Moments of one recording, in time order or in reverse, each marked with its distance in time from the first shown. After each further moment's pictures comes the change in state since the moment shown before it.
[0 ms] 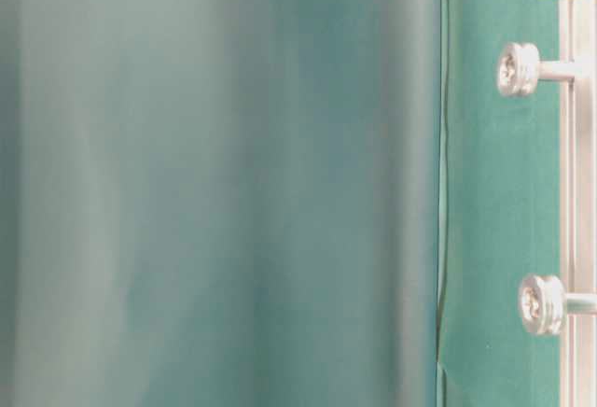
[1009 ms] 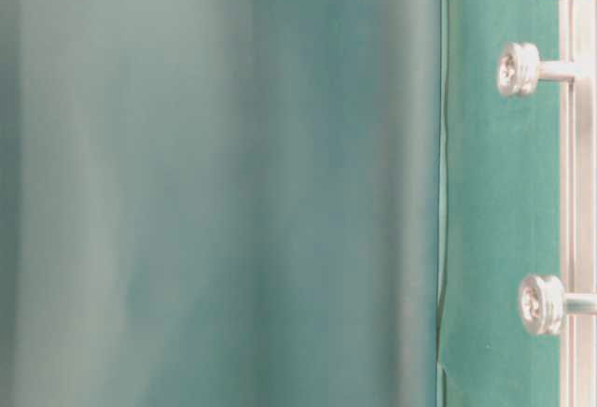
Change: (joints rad) left arm -0.014 0.000 0.000 -0.002 0.003 -0.002; right arm 0.000 0.086 -0.112 -0.011 0.581 0.078
